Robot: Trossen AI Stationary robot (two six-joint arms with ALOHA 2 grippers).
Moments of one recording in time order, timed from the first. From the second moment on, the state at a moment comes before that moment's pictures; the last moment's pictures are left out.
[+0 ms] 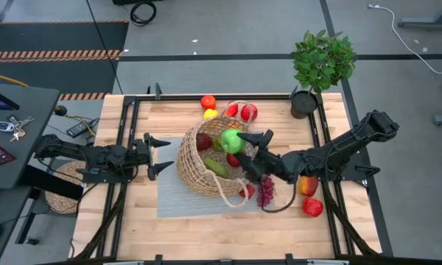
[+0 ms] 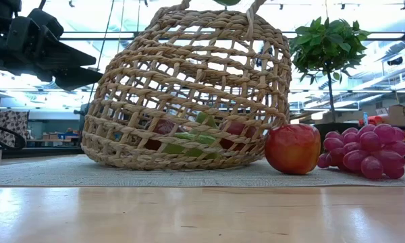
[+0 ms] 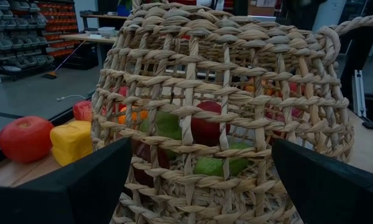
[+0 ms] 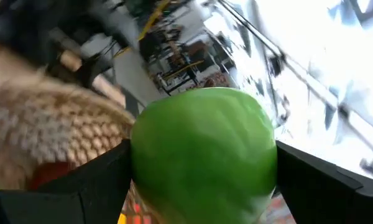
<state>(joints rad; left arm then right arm) -0.20 0.20 0.01 0.12 -0.44 -0.09 0.38 1.40 0.94 0.52 0.95 -1.04</state>
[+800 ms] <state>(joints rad) -0.20 0.20 0.01 0.12 -0.44 -0.09 0.25 1.40 0.94 0.49 0.75 0.49</state>
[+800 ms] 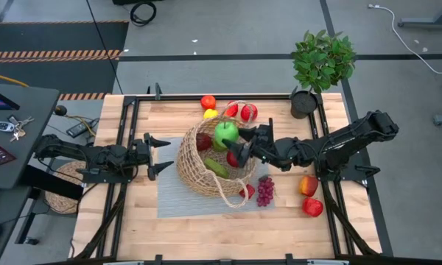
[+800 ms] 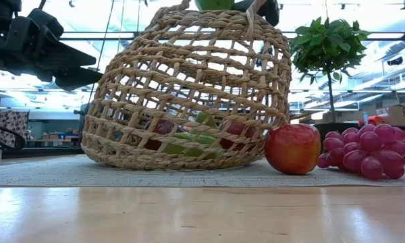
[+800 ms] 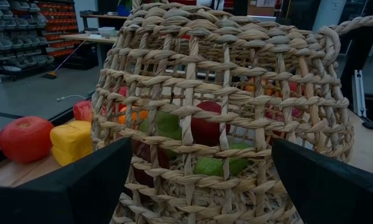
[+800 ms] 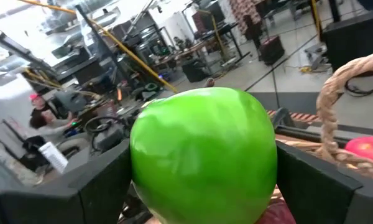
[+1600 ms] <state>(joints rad) -0.20 0.20 0.01 0.12 -0.44 -0.09 0.21 1.62 1.28 -0.16 0.51 0.43</state>
